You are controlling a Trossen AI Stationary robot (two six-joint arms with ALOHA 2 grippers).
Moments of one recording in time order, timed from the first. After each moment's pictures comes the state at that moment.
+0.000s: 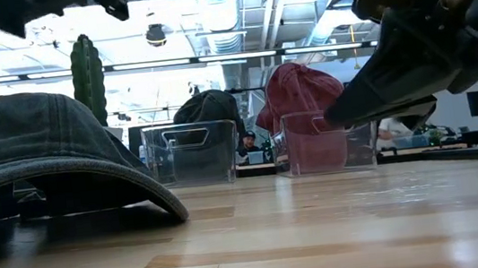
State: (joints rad) left arm 0.06 0.83 0.42 0.54 0.37 0.06; right arm 0.62 1.81 0.70 0.53 0.55 0.65
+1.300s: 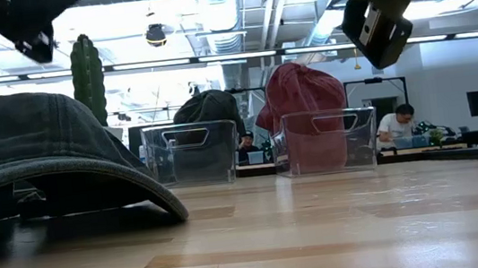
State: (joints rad) left arm -0.79 1.06 0.17 1.00 -0.76 -0.02; right arm 0.67 1.82 0.85 0.62 0.50 0.58
